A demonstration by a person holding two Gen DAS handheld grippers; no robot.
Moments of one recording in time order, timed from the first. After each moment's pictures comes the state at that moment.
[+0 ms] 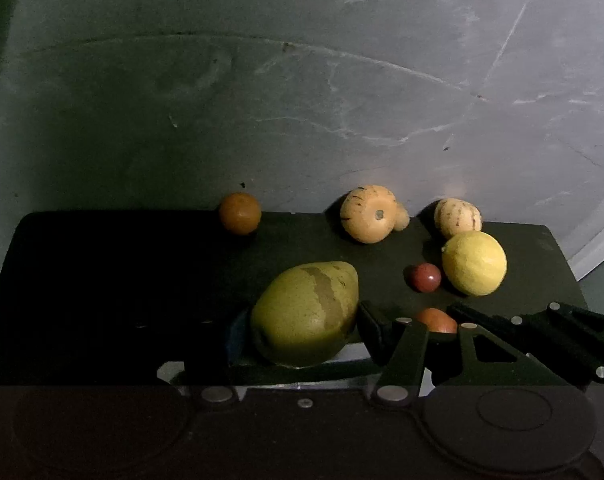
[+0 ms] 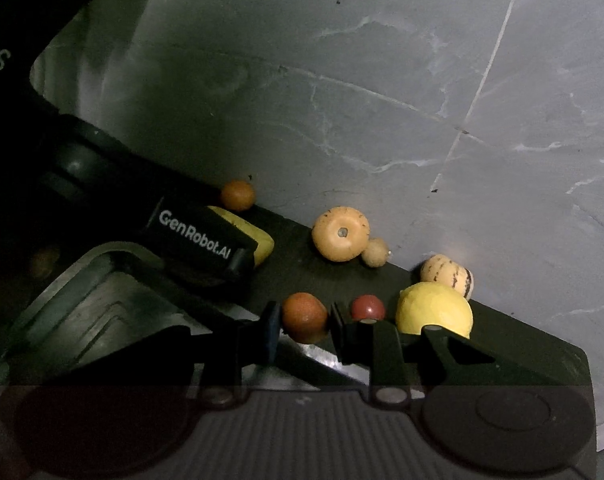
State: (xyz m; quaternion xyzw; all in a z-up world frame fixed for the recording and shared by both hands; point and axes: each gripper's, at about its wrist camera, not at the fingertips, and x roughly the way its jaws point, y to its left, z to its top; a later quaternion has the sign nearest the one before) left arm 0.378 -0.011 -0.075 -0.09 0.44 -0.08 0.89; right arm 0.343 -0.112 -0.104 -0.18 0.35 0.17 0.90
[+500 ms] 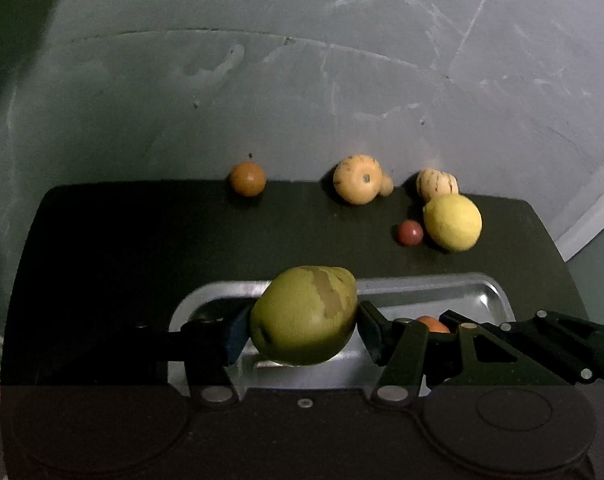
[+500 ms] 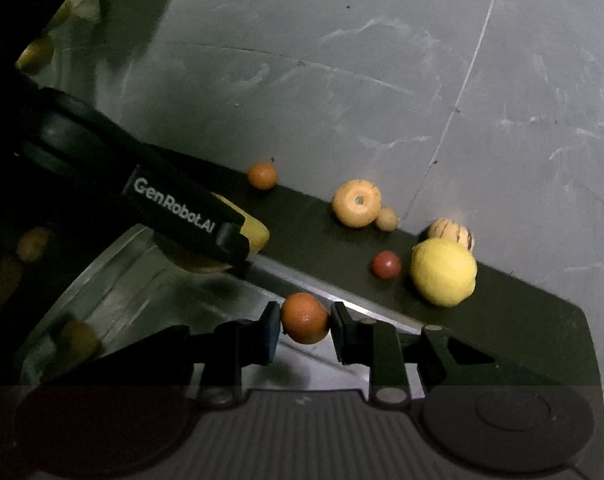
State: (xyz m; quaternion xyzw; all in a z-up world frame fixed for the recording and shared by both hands) left arm 0.327 0.001 -0.066 -0.08 0.45 -0.09 0.89; right arm 0.296 -0.107 -0.103 -0.16 0.36 0.16 0.91
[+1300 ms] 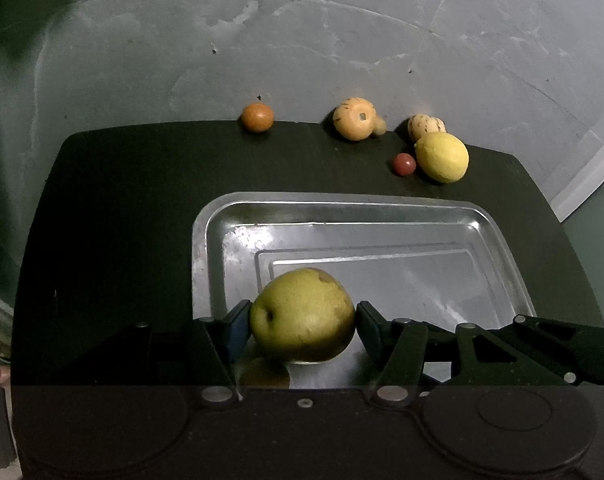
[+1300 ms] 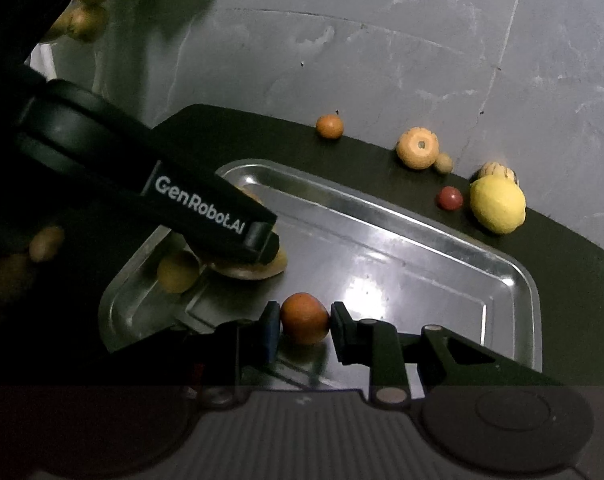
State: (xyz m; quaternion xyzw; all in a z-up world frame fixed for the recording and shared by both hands) left arm 0.272 0.015 -0.075 -0.07 0.47 -0.11 0.87; right arm 0.235 -0.080 -0.116 -0.13 0.40 0.18 0.89
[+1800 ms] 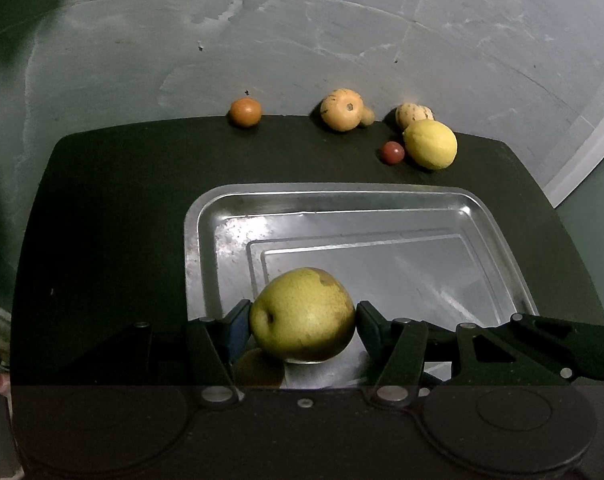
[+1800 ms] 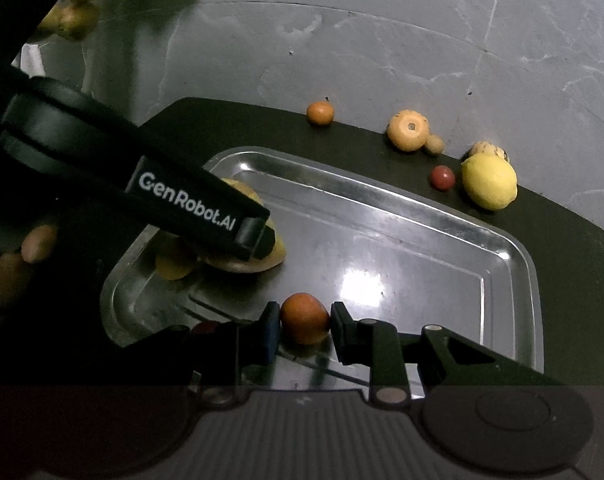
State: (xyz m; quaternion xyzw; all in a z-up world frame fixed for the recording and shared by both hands) left arm 0.269 0.014 -0.076 -0.05 0.47 -0.13 0.87; right arm 0.224 -0.078 -0.119 -0.12 0.42 0.16 0.89
